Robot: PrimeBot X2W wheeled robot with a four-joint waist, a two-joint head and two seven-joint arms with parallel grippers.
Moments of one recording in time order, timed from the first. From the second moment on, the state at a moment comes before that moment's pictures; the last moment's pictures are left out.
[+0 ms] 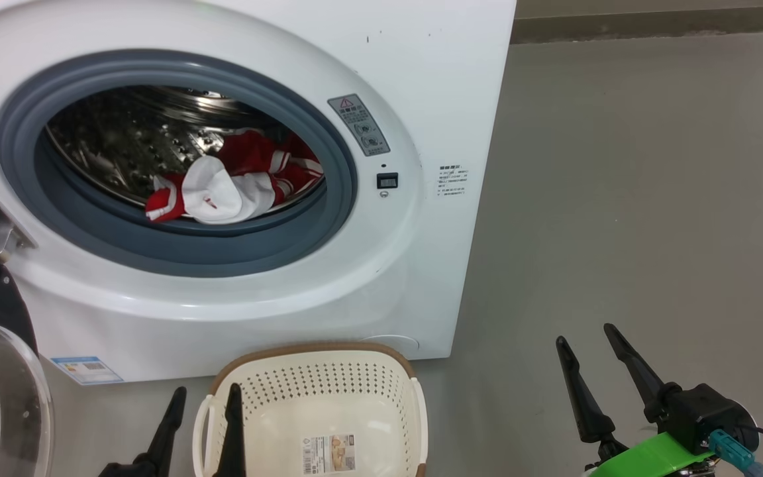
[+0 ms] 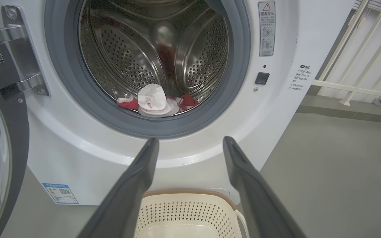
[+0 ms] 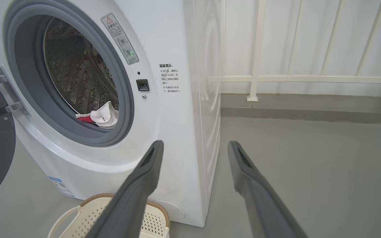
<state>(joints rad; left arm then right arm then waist) 0.08 0.11 -0.17 0.03 -0.33 0.13 -0.19 0.02 -0.05 0.07 0.18 0.23 0.13 -0.26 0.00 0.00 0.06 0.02</state>
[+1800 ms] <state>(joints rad) -1.03 0.25 -0.12 0.88 -0.44 0.05 -0.18 -0.24 -0.05 0.10 0.10 0.29 0.13 -0.26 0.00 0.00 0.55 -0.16</state>
